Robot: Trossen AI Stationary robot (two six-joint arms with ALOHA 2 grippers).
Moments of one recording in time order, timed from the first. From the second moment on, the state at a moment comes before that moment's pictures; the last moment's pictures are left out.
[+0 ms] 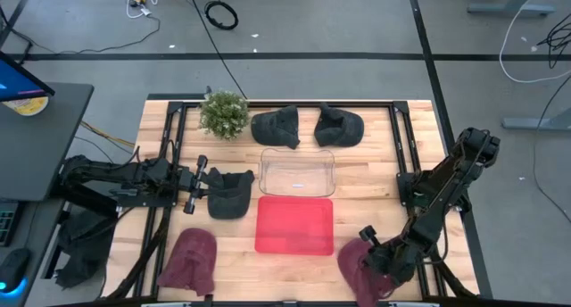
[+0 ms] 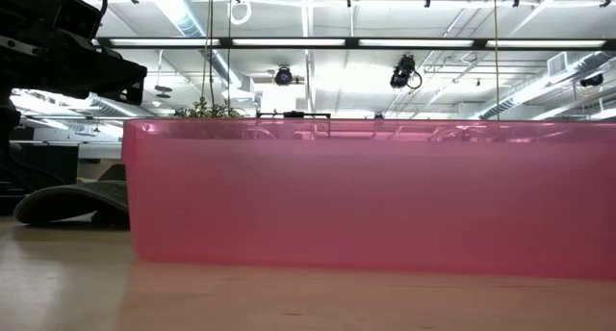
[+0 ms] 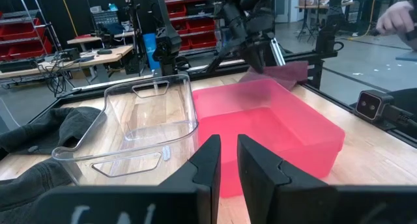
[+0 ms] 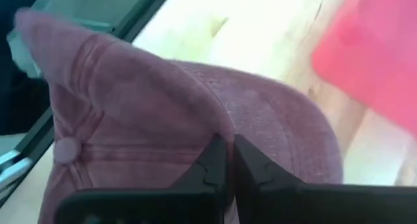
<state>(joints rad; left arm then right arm) -0.12 0.10 0.01 0.04 0.05 0.12 1.00 1.45 0.74 -0.32 0.26 0.34</state>
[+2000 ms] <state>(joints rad) -0.12 0.10 0.01 0.04 0.05 0.12 0.36 1.48 1.00 -0.24 0.11 -1.22</state>
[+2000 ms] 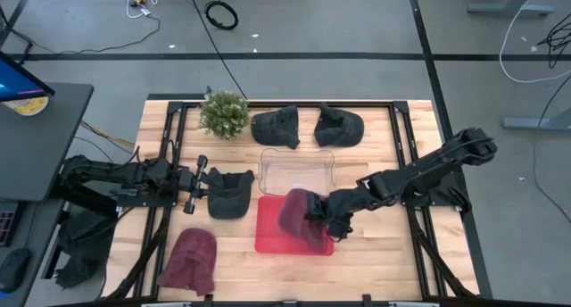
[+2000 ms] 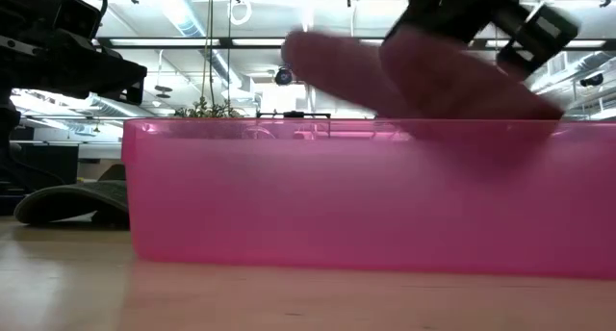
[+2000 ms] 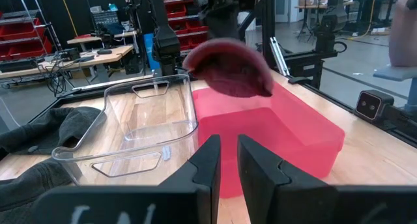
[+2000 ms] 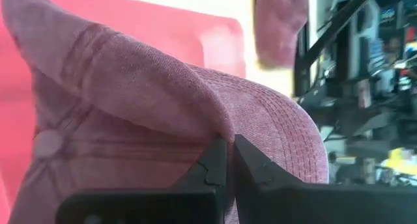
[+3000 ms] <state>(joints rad) -0.12 0.10 0.01 0.05 0.05 0.12 0.29 1.63 1.00 -0.09 -0.17 -1.23</state>
